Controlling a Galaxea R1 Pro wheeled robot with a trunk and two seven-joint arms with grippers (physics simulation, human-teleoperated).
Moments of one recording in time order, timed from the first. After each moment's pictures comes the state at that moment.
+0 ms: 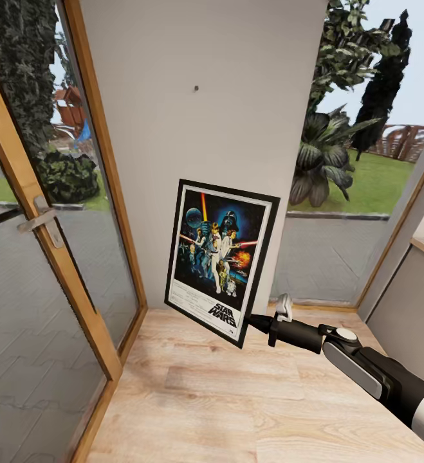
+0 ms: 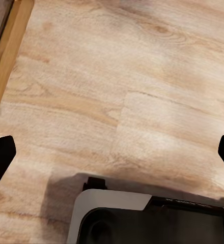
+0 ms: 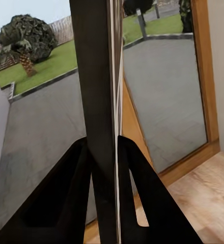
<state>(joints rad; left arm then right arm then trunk) 0.00 0.06 0.26 -0.66 0.06 0.00 -0.21 -0.70 -0.50 0.82 -1.10 -0.95 0.00 0.73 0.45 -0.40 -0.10</state>
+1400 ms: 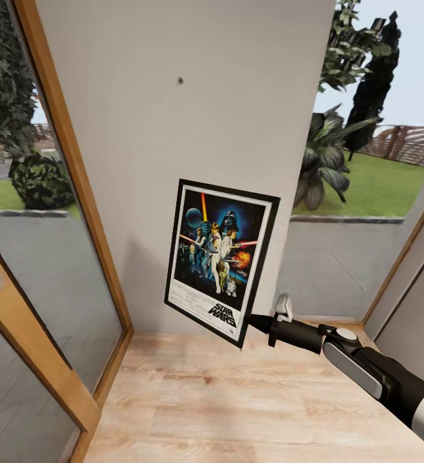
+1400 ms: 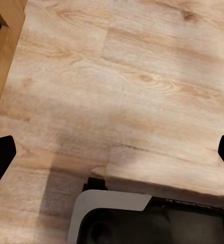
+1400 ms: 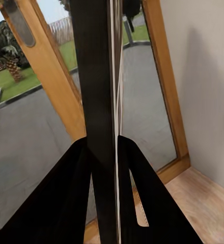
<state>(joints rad) 0.00 0.06 0.26 -0.66 0.06 0.00 -0.21 -0.70 -0.50 0.82 -1.10 -0.95 0.00 0.73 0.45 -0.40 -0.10</state>
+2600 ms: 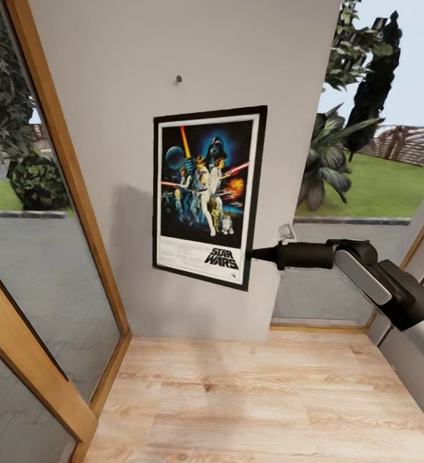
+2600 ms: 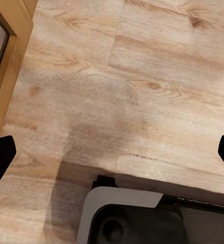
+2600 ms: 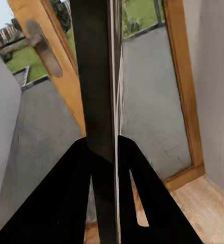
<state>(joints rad) 0.00 0.08 0.26 -0.55 0.06 -0.12 -0.21 -1.07 -0.50 0.64 -1.22 -0.93 0.63 0.83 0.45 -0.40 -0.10</state>
